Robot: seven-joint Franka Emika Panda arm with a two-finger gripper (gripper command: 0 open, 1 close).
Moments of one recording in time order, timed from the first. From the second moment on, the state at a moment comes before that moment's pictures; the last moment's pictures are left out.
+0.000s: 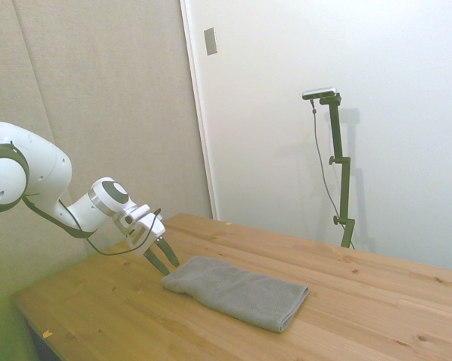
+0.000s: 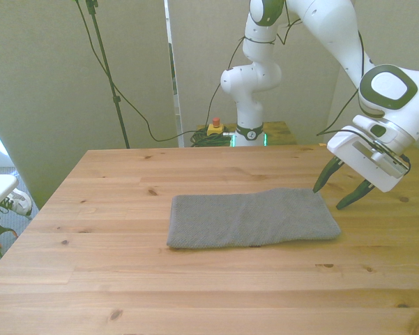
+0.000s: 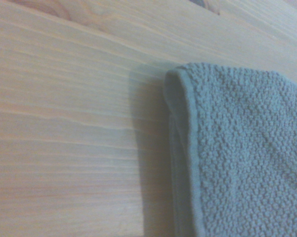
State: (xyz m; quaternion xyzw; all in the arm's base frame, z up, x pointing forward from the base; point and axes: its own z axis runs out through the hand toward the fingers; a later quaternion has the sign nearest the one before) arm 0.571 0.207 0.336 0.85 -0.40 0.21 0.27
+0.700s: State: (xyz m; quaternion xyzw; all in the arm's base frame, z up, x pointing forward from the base) arm 0.579 0.179 0.334 0.85 -0.41 0.21 0.27
